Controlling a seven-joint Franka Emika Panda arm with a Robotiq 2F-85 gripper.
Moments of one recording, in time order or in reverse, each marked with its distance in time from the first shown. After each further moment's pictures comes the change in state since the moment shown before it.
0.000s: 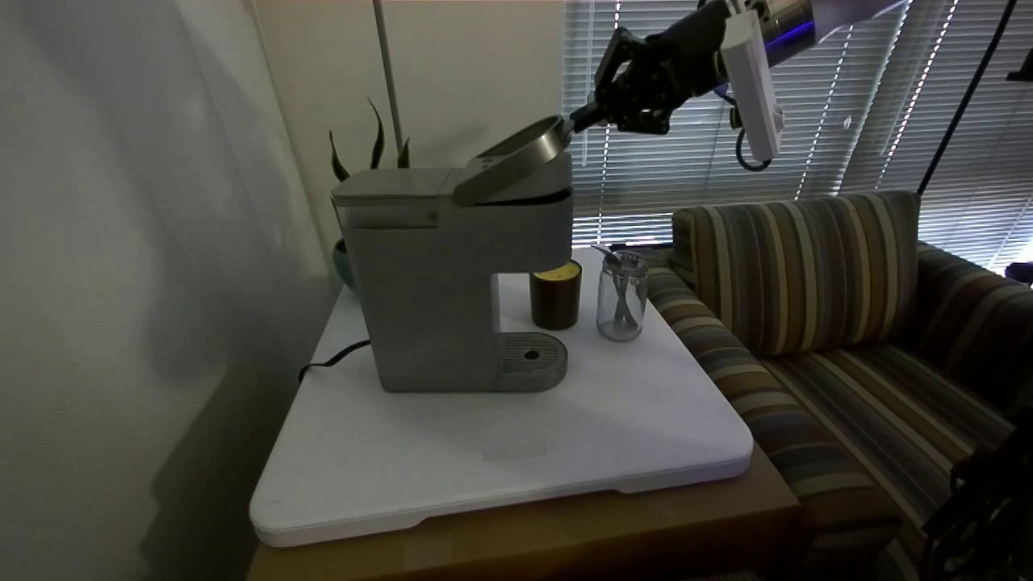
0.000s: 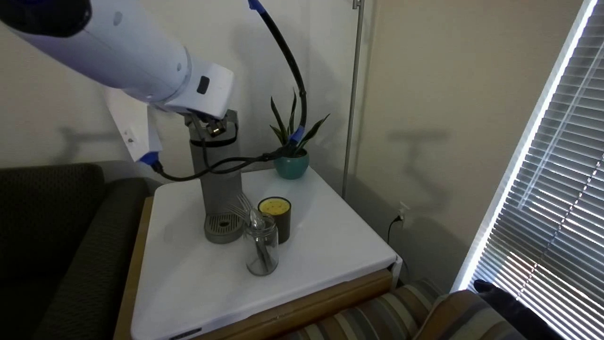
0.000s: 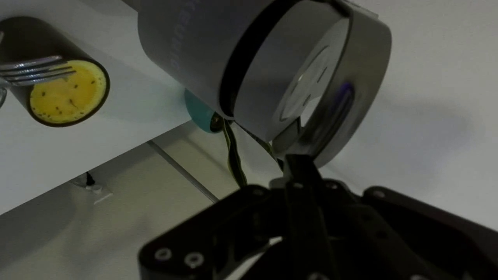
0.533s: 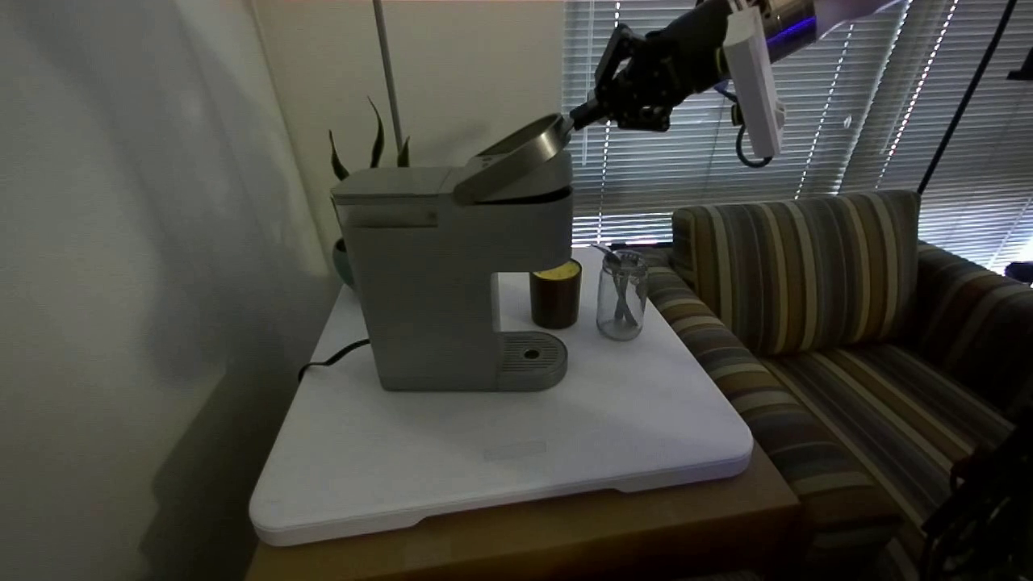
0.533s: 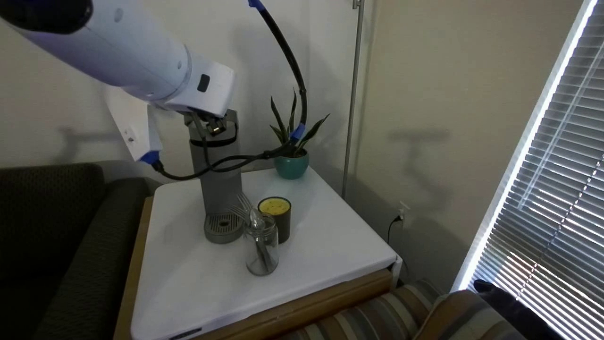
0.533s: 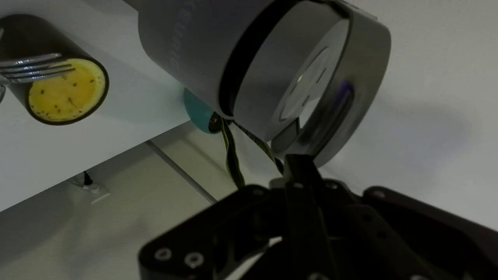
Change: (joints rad) arm 0.000 -0.002 0.000 -0.001 -0.014 -0.002 0.001
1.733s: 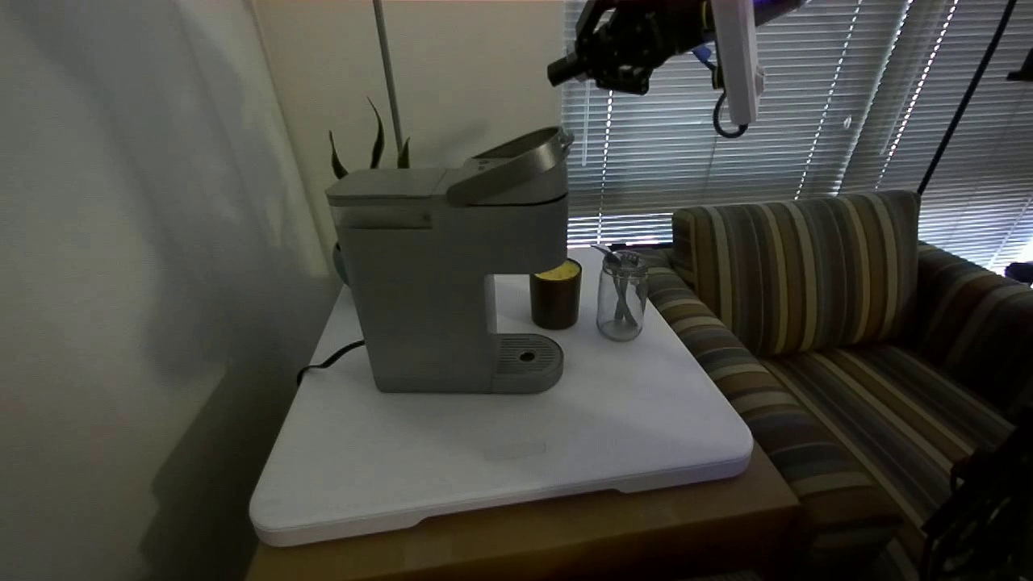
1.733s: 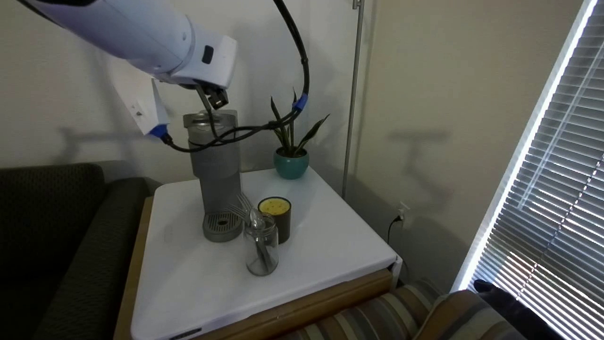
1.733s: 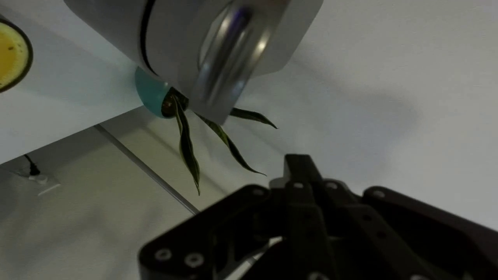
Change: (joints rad) arm 0.004 -0.026 0.001 0.047 -0.007 -0.048 0.000
